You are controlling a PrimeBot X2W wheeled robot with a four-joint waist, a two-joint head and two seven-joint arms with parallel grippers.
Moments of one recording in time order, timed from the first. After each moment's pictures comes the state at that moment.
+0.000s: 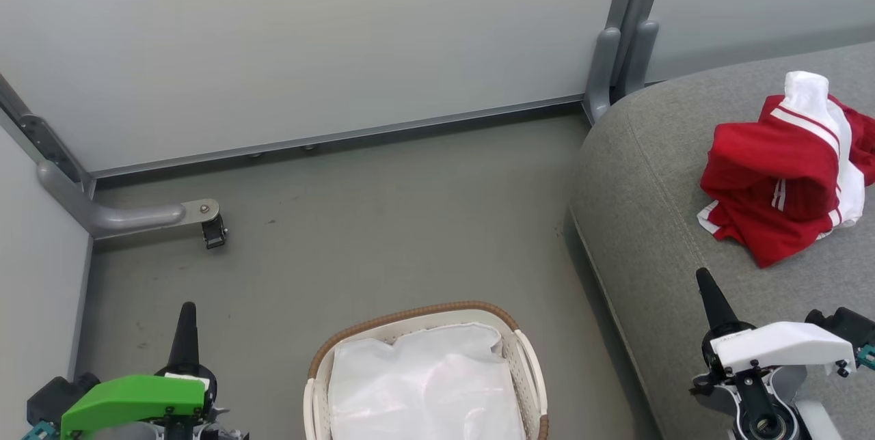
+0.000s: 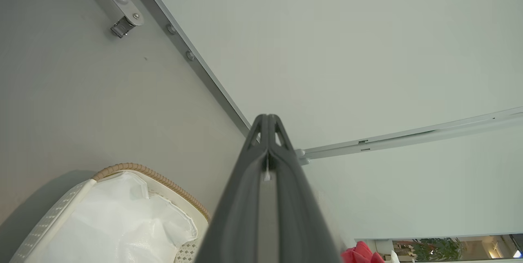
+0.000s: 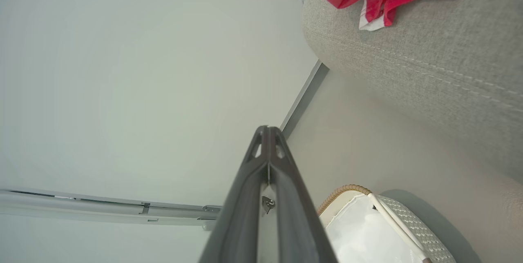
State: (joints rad) left arm -0.06 0.05 0.09 0.30 -1.22 -0.12 0.01; right arm -0.12 -0.05 -0.06 0.31 1.18 0.13 0.01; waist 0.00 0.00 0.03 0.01
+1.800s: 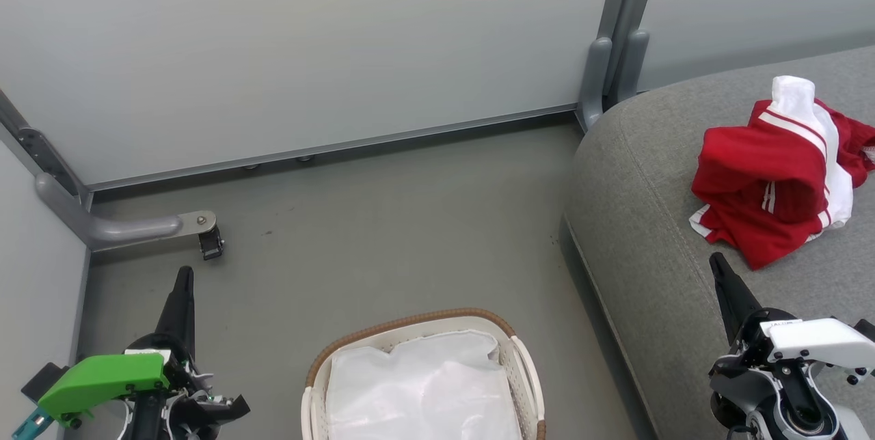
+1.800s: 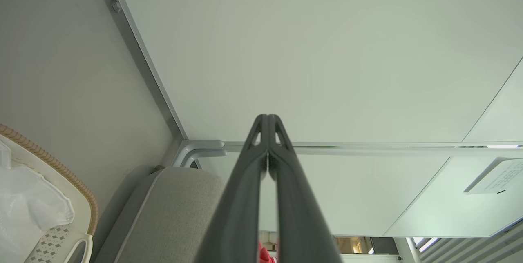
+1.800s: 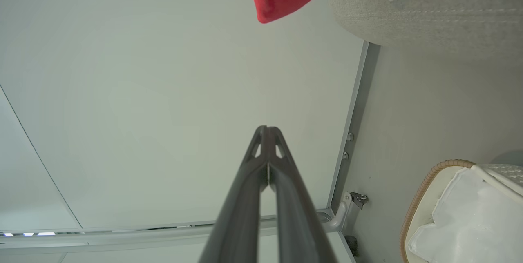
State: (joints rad) left arm -0.10 0.05 0.11 0.25 -1.61 -0.13 0.11; right arm -0.11 -0.05 -0.11 0.25 1.61 0.13 0.11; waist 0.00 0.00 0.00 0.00
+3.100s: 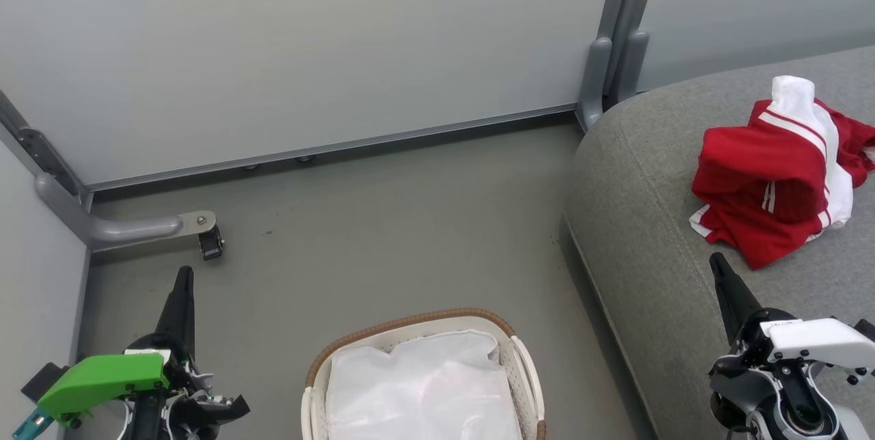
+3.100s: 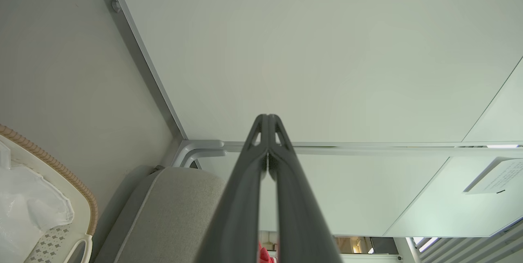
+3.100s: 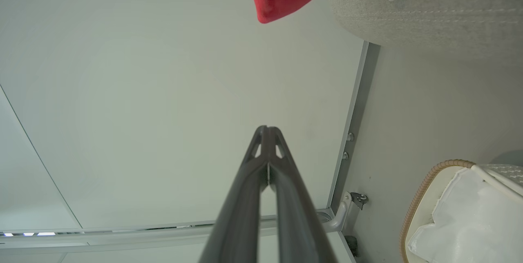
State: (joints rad) left arm -0.10 0.05 0.11 0.25 -1.61 -0.13 0.11; right arm -0.11 -0.05 -0.11 0.24 1.61 0.13 0.11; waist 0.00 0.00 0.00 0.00
